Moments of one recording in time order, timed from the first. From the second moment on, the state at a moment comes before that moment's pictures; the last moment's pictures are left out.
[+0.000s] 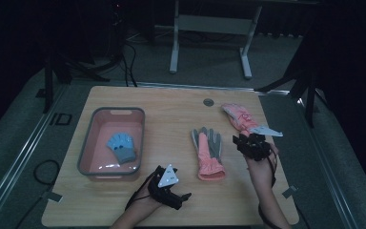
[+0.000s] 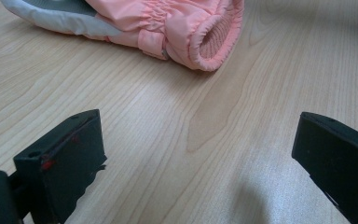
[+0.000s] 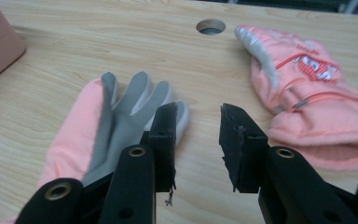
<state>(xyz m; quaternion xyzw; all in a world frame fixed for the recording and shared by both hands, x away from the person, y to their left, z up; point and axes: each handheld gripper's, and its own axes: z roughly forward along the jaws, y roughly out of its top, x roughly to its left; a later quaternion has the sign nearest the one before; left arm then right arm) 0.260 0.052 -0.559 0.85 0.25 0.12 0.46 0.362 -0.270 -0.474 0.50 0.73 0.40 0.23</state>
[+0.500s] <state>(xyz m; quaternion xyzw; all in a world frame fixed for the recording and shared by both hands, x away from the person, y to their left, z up) 0.261 0.054 -0.559 0.84 0.25 0.11 0.46 0.431 -0.331 -0.467 0.49 0.75 0.39 0.22</state>
